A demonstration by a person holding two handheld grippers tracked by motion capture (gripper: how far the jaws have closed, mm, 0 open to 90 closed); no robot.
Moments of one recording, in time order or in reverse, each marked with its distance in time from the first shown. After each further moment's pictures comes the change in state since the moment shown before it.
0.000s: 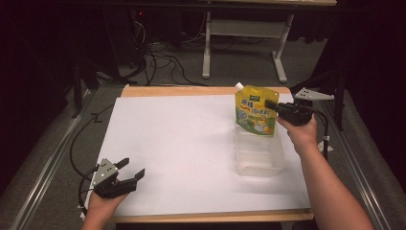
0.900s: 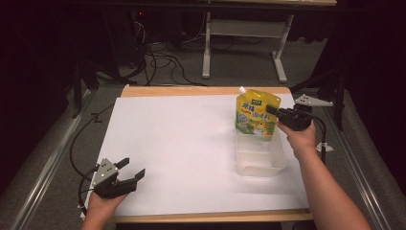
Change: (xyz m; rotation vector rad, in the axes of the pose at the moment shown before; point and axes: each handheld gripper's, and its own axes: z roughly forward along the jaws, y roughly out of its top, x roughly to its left) left arm 0.000 0.001 0.000 -0.003 -0.006 0.008; right arm -0.004 -0.021 0.001 0.011 -0.045 0.049
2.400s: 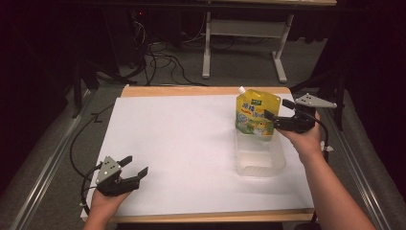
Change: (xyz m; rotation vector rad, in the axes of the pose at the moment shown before) left arm -0.004 0.008 0.008 -0.008 -0.012 -0.006; right arm 0.038 0.019 -0.022 0.010 -0.172 -0.055
